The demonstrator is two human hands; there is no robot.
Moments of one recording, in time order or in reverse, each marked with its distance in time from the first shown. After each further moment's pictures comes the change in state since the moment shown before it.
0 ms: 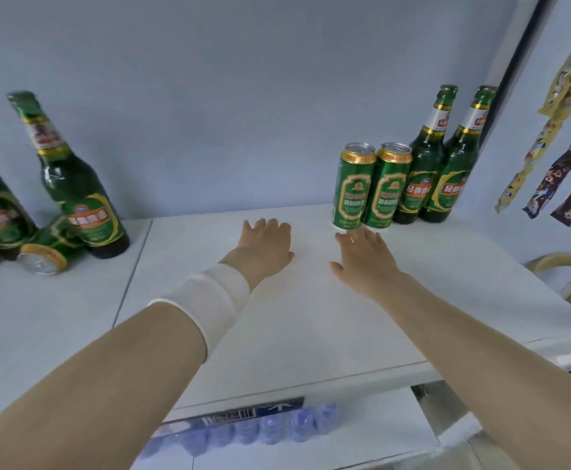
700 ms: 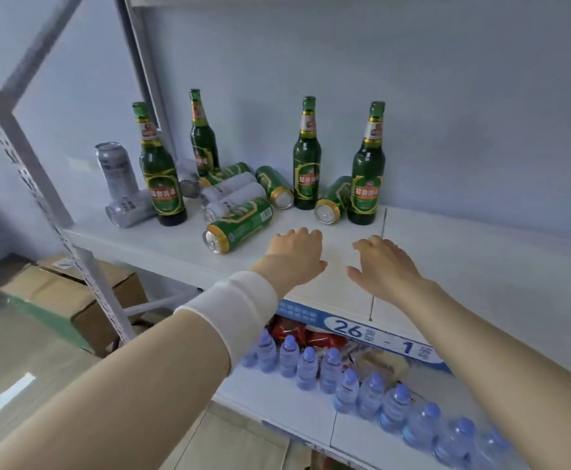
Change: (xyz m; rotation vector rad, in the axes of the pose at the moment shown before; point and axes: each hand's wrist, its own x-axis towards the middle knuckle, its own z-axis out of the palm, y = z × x) left_hand -0.301 -0.224 -0.011 -0.075 0.056 -0.463; right_hand -0.111 -0.335 -0.053 0.156 -0.024 -0.479
